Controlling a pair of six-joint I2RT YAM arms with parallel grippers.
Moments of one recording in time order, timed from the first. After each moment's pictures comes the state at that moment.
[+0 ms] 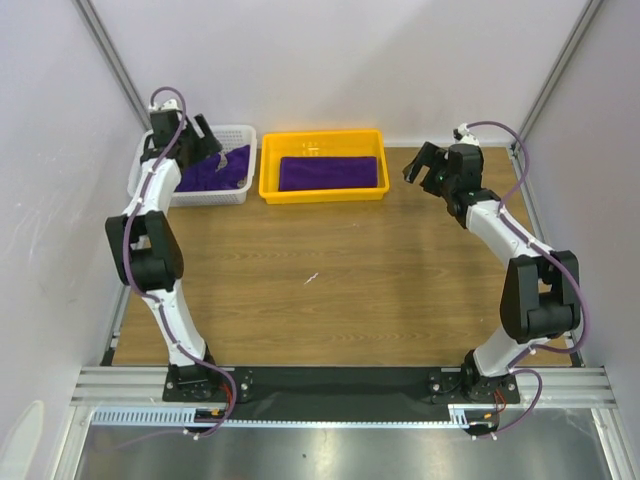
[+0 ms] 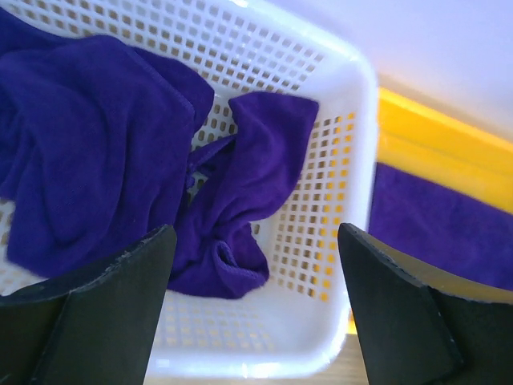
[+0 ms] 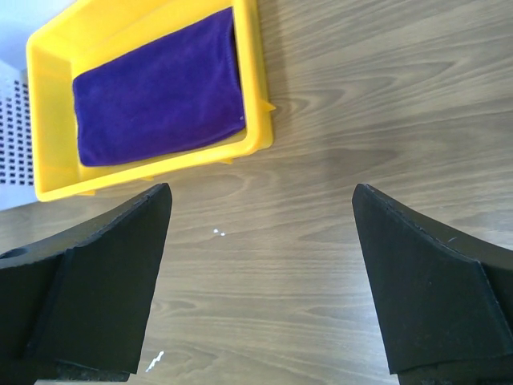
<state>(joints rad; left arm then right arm) 0.14 2.00 1.77 -0.32 0.12 -0.36 0.16 1.62 1.20 -0.01 -0.03 0.53</state>
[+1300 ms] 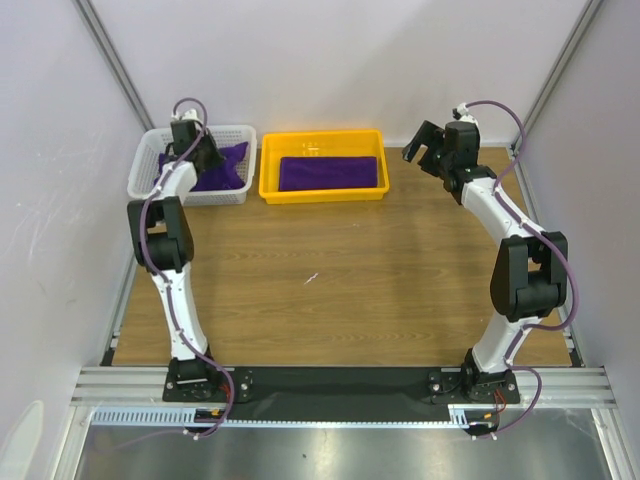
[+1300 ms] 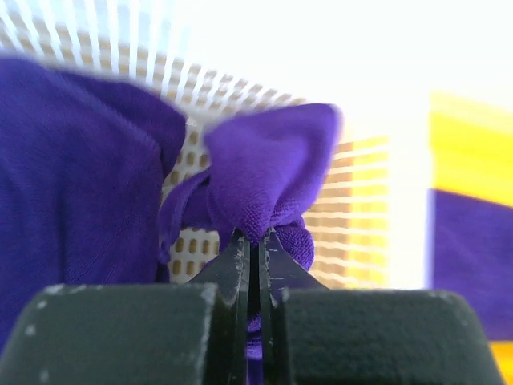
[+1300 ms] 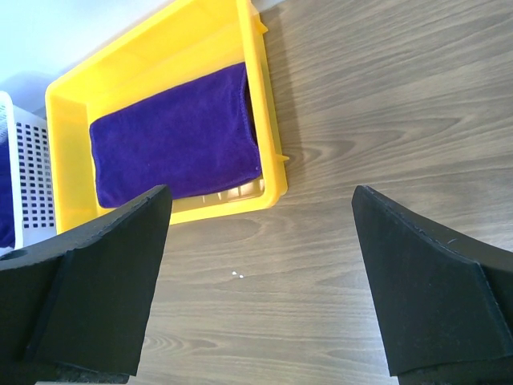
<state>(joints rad) 0.11 2.30 1.89 -0.15 0.18 -0.32 0.15 1.78 1.45 -0.11 -0.01 0.55</state>
